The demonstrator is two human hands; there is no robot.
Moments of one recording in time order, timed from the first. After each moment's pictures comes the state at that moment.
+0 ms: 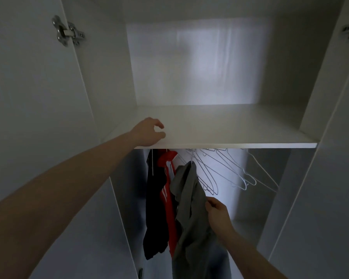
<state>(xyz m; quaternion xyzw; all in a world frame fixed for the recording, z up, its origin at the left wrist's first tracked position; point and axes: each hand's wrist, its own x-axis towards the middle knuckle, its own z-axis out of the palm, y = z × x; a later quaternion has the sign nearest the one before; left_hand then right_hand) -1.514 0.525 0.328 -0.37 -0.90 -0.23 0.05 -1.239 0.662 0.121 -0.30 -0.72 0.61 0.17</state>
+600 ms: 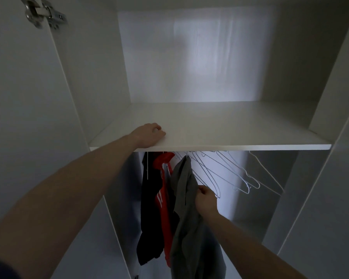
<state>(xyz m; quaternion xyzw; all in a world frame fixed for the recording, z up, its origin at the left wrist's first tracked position) -1.572 0.564 0.294 -0.34 -0.92 -0.20 -0.02 -1.345 0.694 0.101 -0.34 -0.71 0.58 0.19</state>
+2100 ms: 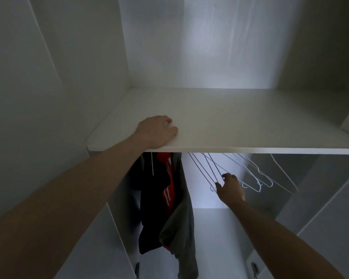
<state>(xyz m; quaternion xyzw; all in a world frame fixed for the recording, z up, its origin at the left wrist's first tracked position) -1.568 0.564 0.294 -0.35 -0.91 -0.20 0.01 -1.392 0.791 0.069 -0.40 -0.87 0.25 0.13</state>
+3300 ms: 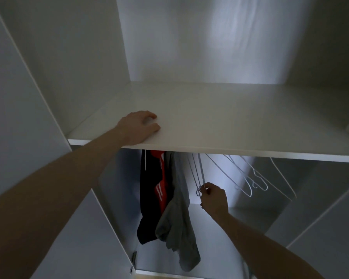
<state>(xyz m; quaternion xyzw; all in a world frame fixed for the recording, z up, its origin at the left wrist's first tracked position) -1.574 0.566 0.288 -0.30 -0.92 -0.26 0.00 -1.376 0.789 0.035 -0.28 -0.85 0.41 0.17</state>
